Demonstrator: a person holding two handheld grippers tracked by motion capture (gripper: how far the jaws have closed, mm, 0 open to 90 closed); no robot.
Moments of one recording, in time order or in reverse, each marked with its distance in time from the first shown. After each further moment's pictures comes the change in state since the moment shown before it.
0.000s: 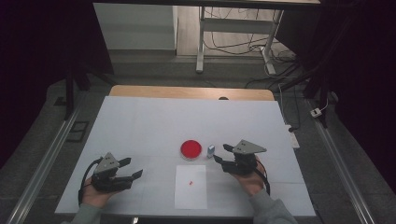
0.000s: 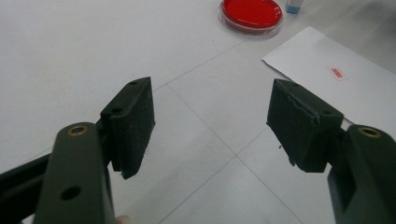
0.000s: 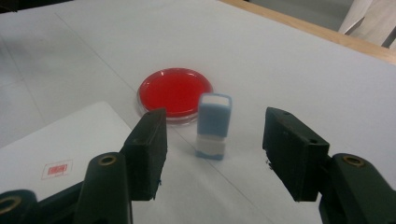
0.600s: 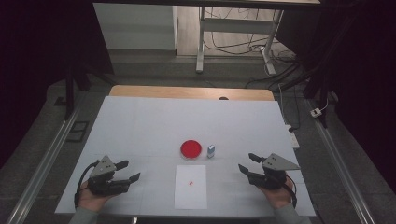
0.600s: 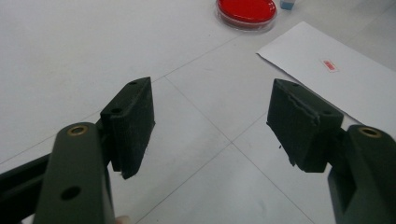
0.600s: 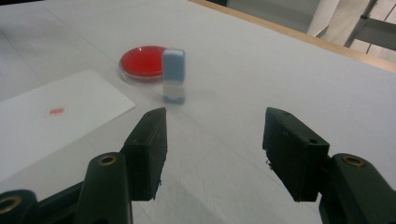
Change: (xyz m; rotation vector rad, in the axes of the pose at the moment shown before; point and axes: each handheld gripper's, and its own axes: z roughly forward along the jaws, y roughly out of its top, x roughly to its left) left arm -0.002 -0.007 -0.007 0.000 -0.007 0.006; right arm -0.017 -0.038 -0.077 -0.032 -0.084 -0.007
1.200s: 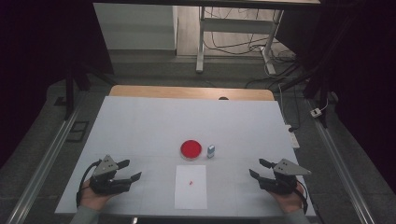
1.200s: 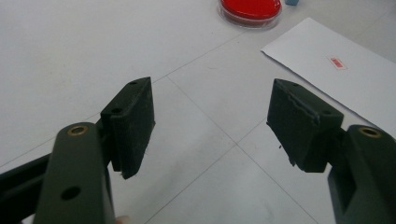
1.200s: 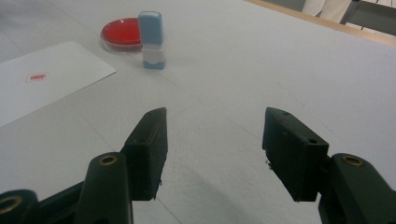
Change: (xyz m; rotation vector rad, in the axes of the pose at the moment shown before) left arm 0.001 0.001 0.006 0.009 0.009 0.010; right arm -0.017 -0.025 -0.017 0.040 -0.018 0.021
